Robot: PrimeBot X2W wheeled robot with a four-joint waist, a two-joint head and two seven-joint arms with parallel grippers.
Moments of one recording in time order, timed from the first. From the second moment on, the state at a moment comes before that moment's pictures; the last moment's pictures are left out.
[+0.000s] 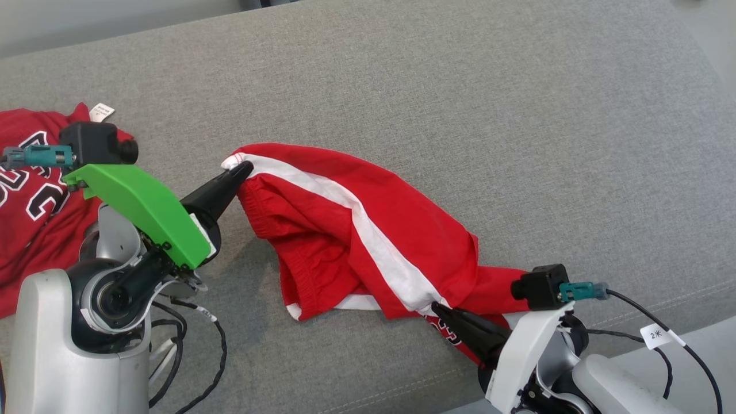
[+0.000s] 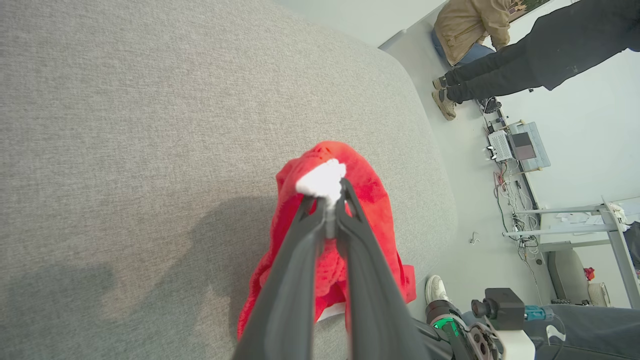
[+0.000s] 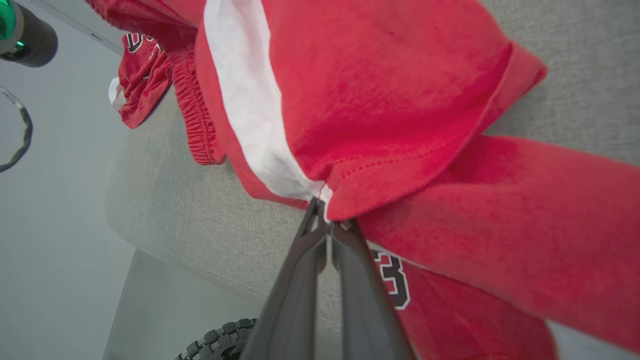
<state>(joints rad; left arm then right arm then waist) -0.35 0.06 -0.05 -0.19 -0.91 0.12 0.84 -0.12 -0.30 0.69 0.07 0.81 0.10 0.15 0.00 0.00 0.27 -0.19</state>
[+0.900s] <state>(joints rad) -0.51 0.08 0.02 -0.20 -0.90 0.12 0.87 -0.40 -0.35 0.32 -0.14 1.28 0.11 0.21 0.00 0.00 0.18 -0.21</state>
